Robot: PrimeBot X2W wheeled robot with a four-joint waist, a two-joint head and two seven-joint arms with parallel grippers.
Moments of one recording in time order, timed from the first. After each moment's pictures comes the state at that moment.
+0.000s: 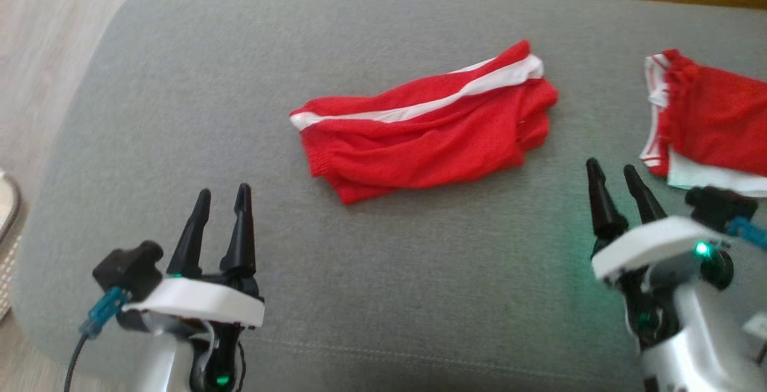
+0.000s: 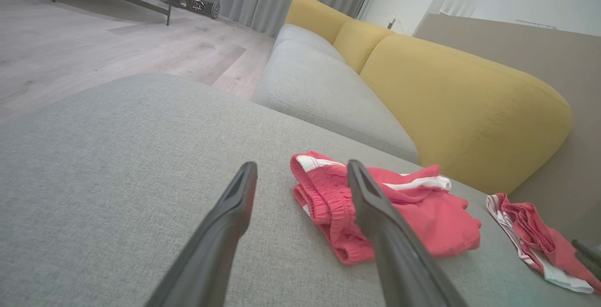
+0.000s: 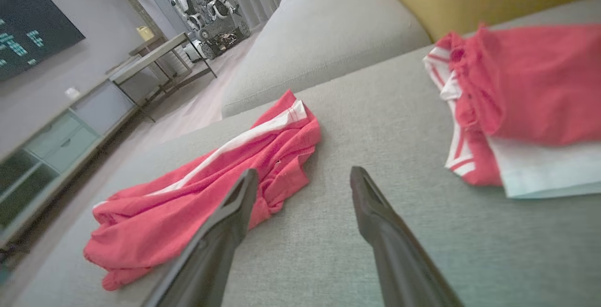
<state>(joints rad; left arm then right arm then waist) -0.08 0.05 -0.15 0.22 -0.45 -0.11 -0.25 -0.20 -0.07 0.01 0.32 0.44 0.12 0.05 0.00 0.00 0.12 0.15</state>
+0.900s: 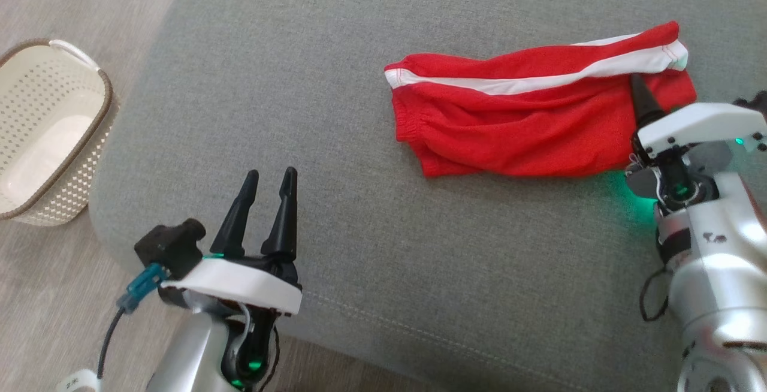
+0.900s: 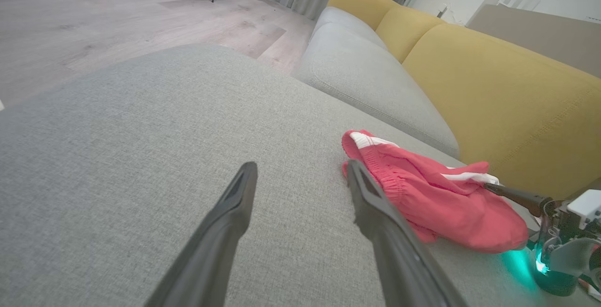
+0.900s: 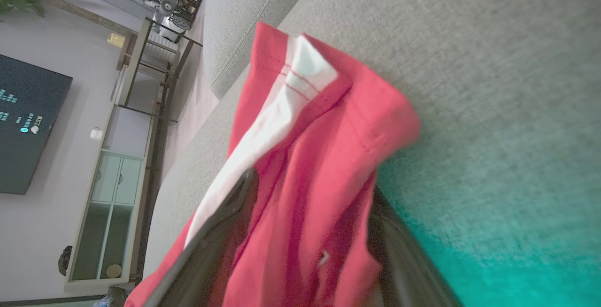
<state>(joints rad) -0.15 0.04 -0.29 0.23 -0.52 -0.10 -0.25 -0.74 -0.08 -0.24 0.98 0.74 0.12 0.19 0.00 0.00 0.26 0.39</state>
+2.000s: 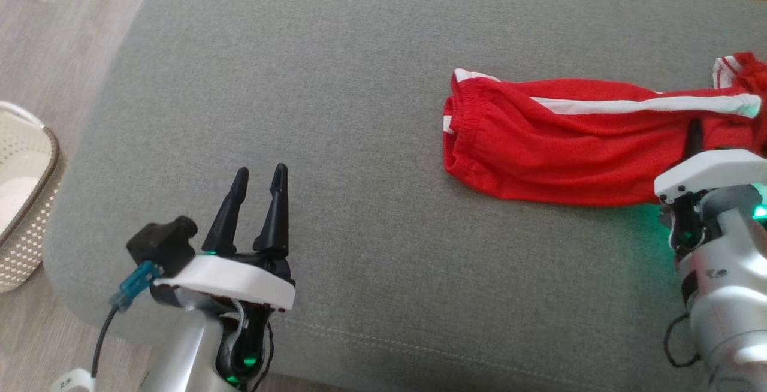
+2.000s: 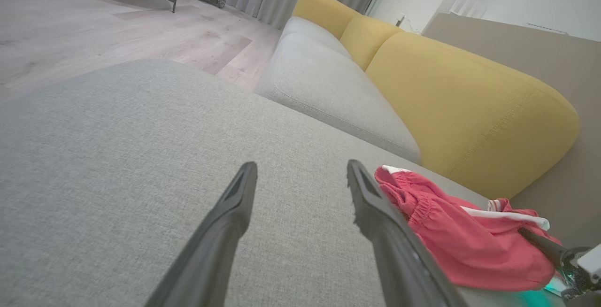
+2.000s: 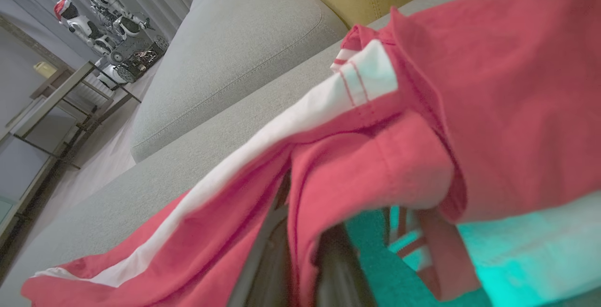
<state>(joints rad) -0.16 0.04 -0.27 0.24 -0.52 -0.08 -0.25 -0.72 -0.18 -0.19 1.16 0.47 0.12 -0.17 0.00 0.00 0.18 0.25</state>
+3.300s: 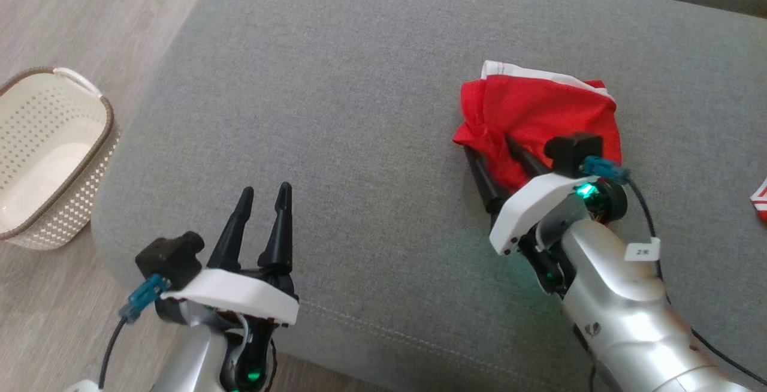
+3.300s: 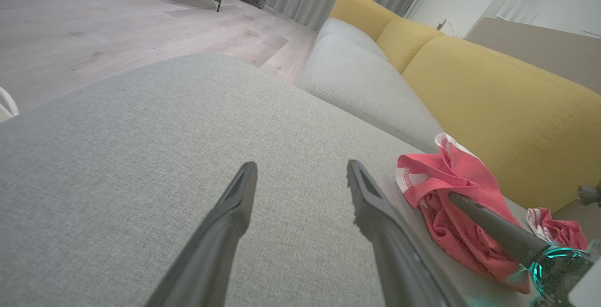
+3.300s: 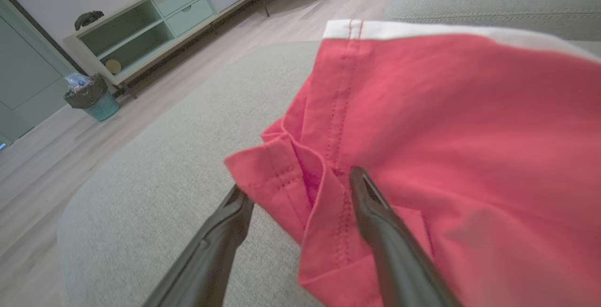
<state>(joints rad) -0.13 0.04 -0.28 0.26 -0.52 -0.07 -0.25 -0.57 -0.07 0.47 0.80 0.48 0.12 -0.08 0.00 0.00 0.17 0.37</state>
